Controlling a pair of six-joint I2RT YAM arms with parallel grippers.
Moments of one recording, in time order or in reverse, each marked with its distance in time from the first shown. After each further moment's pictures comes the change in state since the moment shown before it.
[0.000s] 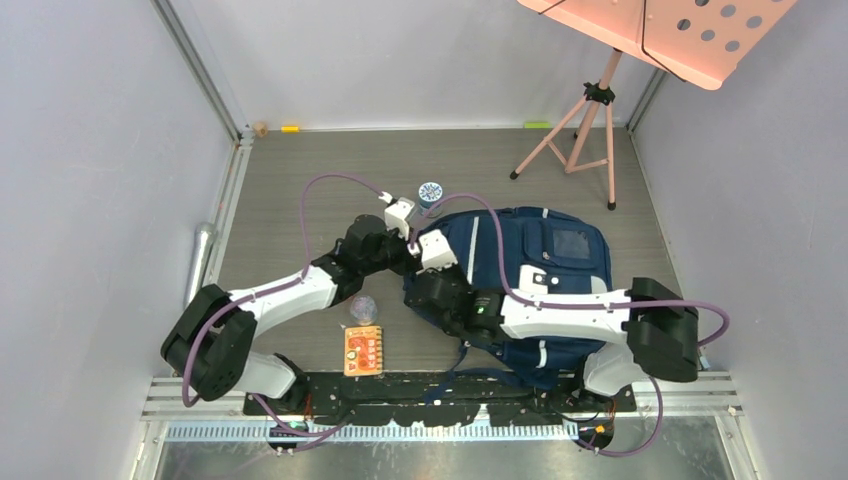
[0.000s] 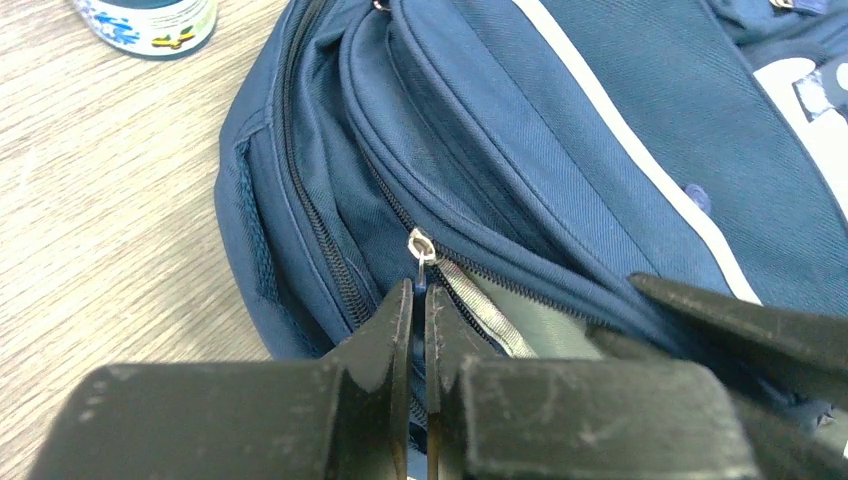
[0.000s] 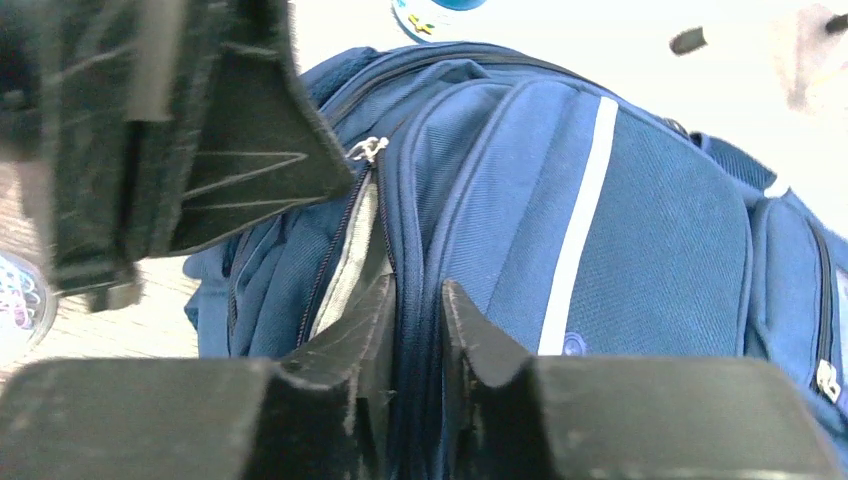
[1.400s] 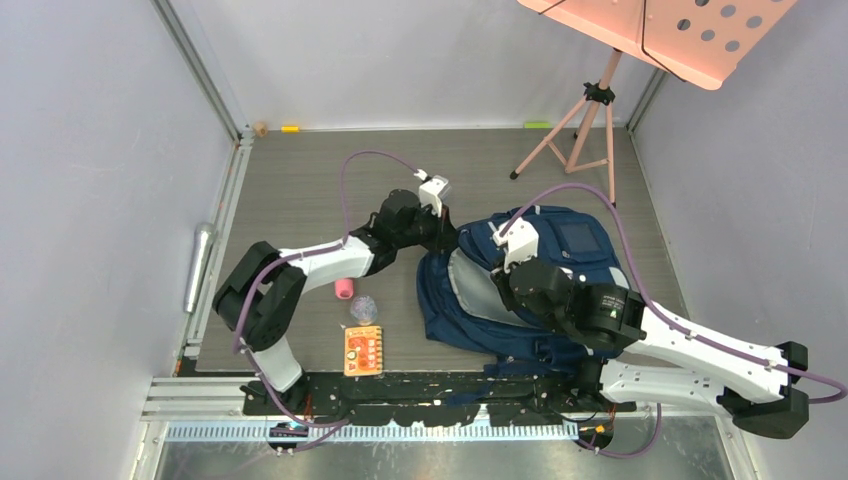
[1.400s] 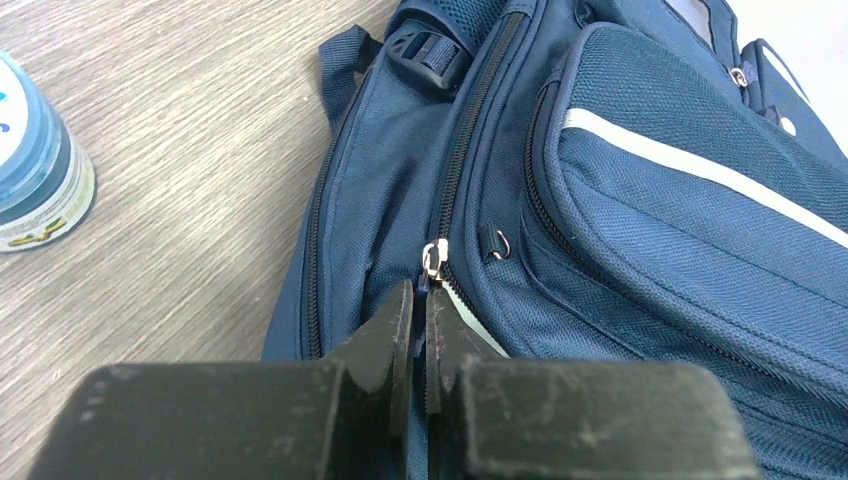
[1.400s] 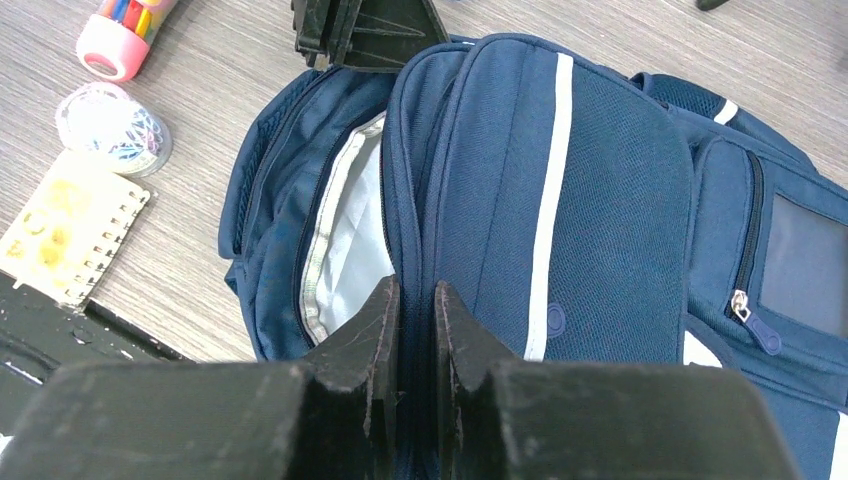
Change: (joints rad) left arm -0.030 0.310 0.285 0.080 0.086 -0.043; right arm -0.071 -0.656 0.008 -0.546 -0.368 0.020
